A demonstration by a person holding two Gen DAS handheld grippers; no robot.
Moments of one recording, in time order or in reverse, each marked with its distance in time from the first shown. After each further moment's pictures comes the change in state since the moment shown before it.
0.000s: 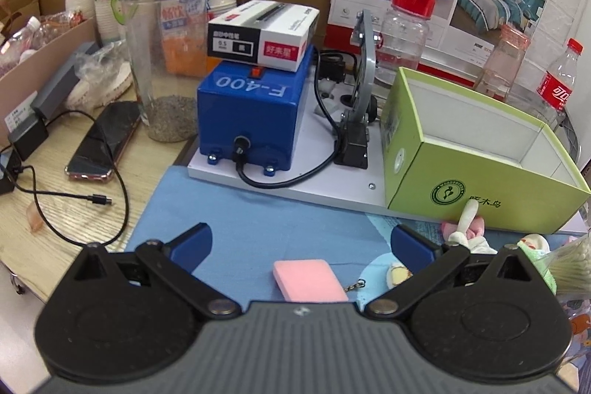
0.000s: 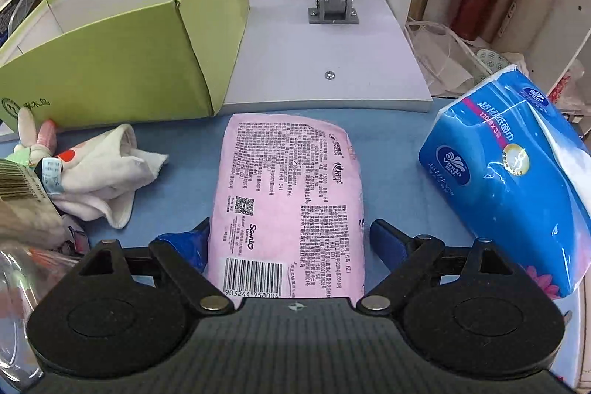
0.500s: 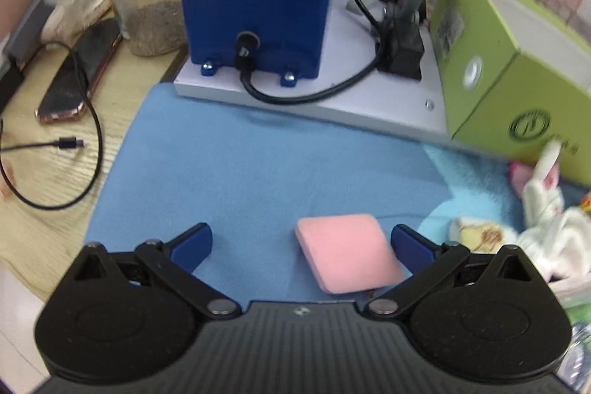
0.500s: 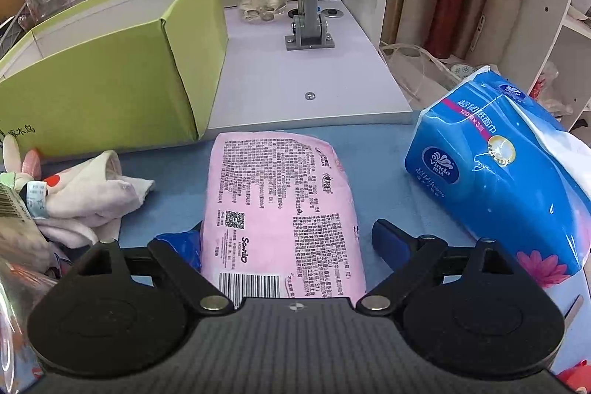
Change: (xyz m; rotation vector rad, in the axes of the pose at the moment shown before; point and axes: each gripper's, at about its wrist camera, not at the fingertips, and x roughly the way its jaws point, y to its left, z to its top) left arm 0.080 0.001 -0.011 0.037 0.299 0.084; right arm -0.004 0.007 -0.015 0.057 -0.130 -0.060
